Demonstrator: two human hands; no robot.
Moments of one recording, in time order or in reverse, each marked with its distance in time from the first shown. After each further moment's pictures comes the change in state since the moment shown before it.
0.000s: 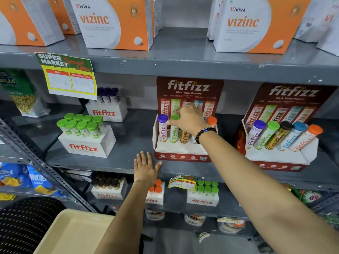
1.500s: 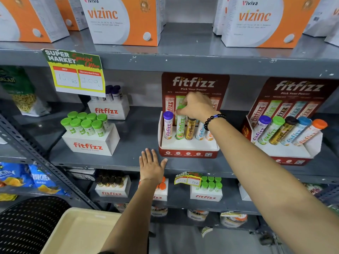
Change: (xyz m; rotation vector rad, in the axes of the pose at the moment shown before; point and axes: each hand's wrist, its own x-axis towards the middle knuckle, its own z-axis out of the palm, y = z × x) left_hand -0.004 0.001 0.003 0.030 0.038 0.008; right_hand 0.011 -0.015 -0.028 -0.013 -0.050 0.089
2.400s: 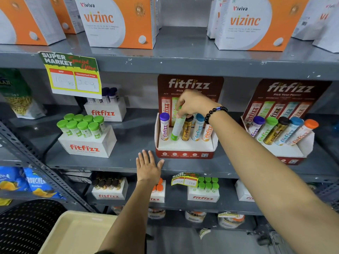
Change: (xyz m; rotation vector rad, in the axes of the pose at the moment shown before) left_hand 0.001 0.000 0.000 -0.009 -0.008 0.001; right_hand -0.003 -0.005 -0.029 0.114 -0.242 -0.083
